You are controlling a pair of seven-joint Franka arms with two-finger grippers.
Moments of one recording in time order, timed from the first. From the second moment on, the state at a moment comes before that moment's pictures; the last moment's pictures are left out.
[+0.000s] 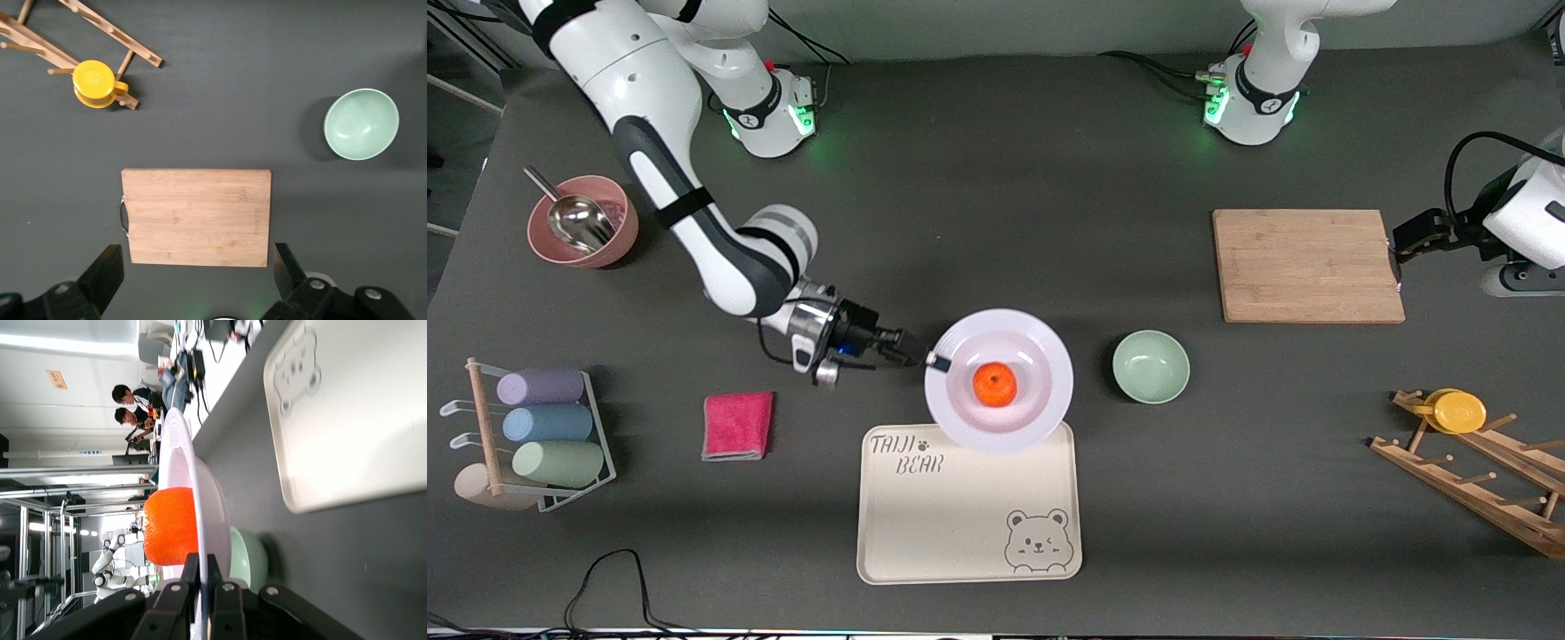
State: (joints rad) left arm -0.04 0.02 -0.01 -1.62 0.04 1.54 -0.03; right arm -0.01 0.54 0.47 -1.89 1.79 2.50 -0.88
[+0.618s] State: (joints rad) left arm -0.05 0.03 -0.01 -1.63 0.03 1.59 -0.03; right arm -0.01 0.96 0.43 -1.35 1.08 2.47 -0.36
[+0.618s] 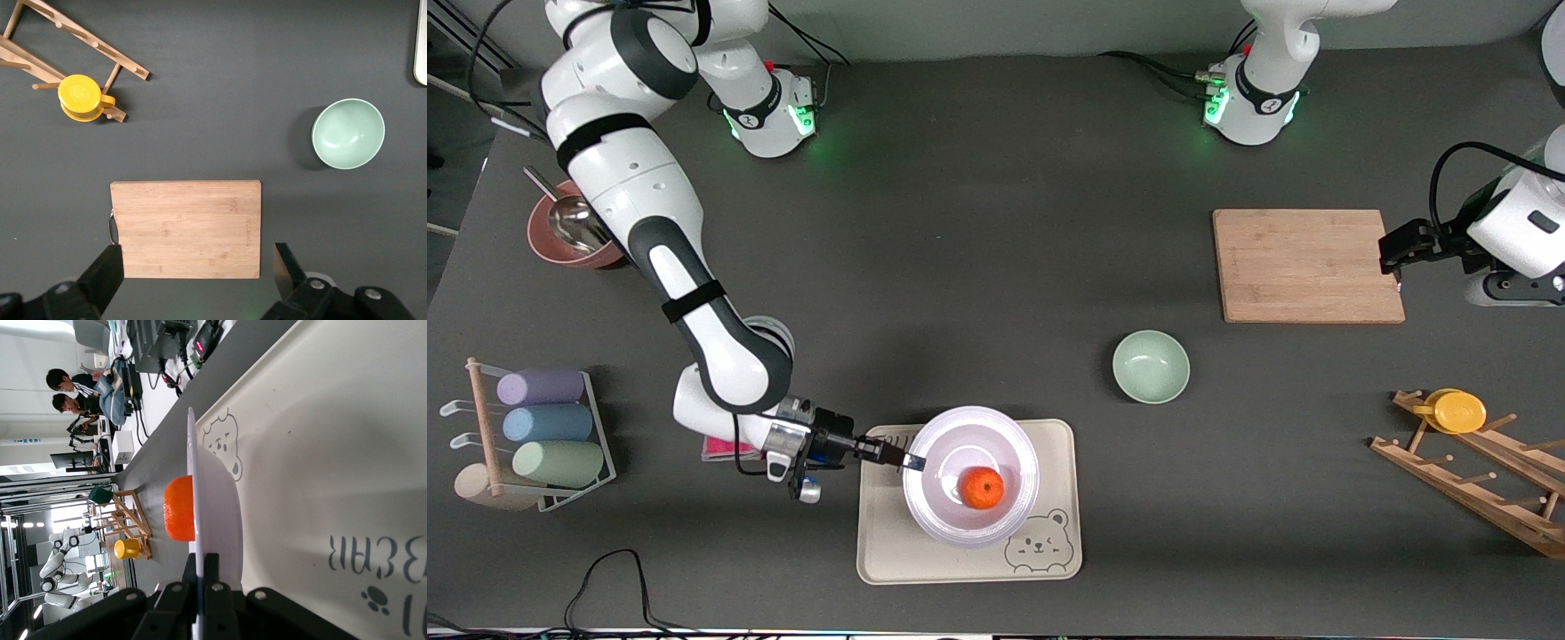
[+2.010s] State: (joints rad) left arm -0.08 0.08 -0.01 -1.63 0.03 1.58 -0.03; right arm -0.01 1.12 0.40 -1.17 0.71 2.45 -0.35
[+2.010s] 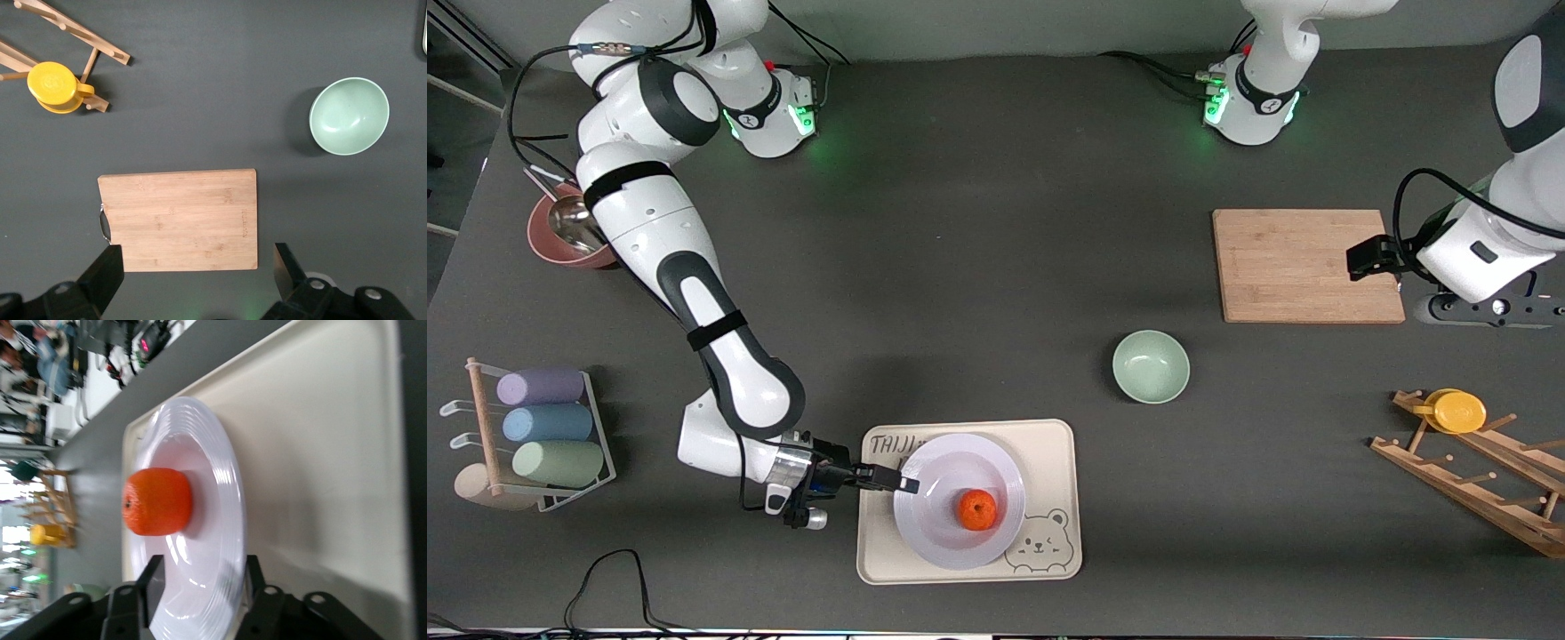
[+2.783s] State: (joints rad) left arm -0.08 0.08 -0.01 -1.63 0.04 1.61 -0.03; right arm -0.01 0.98 0.33 -1.03 0.24 2.10 -0.03
